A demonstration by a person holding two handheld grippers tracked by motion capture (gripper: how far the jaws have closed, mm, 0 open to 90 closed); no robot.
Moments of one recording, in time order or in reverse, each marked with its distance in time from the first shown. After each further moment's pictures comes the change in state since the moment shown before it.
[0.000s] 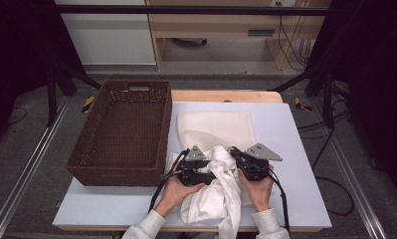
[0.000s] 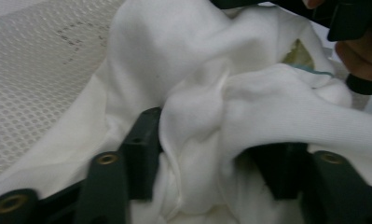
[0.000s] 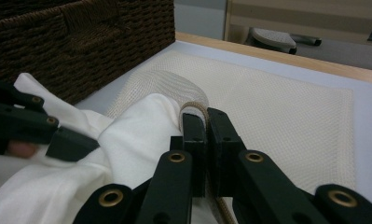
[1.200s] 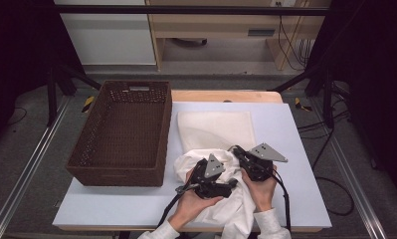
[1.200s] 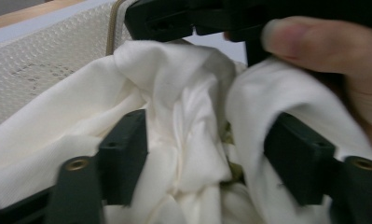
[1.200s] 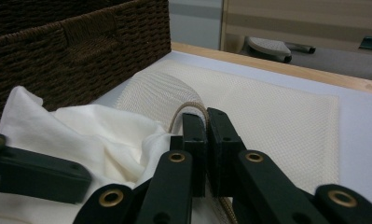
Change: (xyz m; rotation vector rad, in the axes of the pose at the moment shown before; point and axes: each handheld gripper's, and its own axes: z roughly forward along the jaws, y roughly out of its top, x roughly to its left) left arm -0.069 0.016 -0.005 -0.062 0.104 0.117; right arm -0.005 0.003 -0.009 -0.037 -0.012 0.003
